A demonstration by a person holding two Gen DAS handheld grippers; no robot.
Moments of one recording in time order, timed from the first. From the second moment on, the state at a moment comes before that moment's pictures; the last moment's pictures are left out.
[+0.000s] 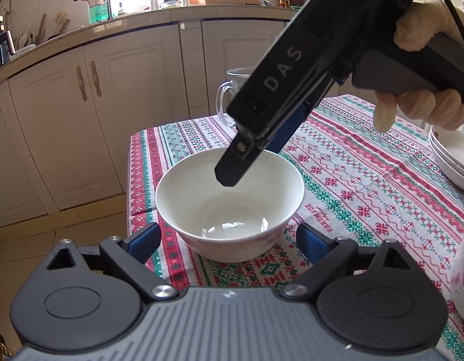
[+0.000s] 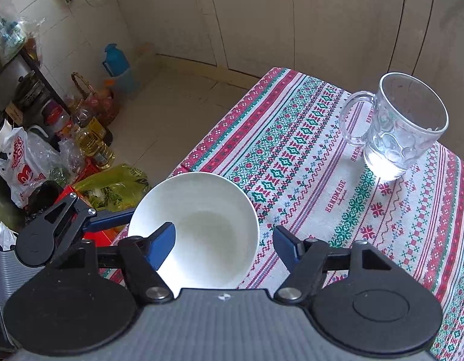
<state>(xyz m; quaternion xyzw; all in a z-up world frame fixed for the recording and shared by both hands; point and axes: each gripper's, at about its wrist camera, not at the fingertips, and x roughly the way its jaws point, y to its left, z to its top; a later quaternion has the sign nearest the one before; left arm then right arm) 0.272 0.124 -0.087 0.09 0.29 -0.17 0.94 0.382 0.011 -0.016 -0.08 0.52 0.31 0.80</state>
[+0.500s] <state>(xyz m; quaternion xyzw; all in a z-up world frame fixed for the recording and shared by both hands) 0.278 0.123 -0.087 0.10 0.28 -0.18 0.94 0.392 0.010 -0.030 -0.06 0.52 0.31 0.79</state>
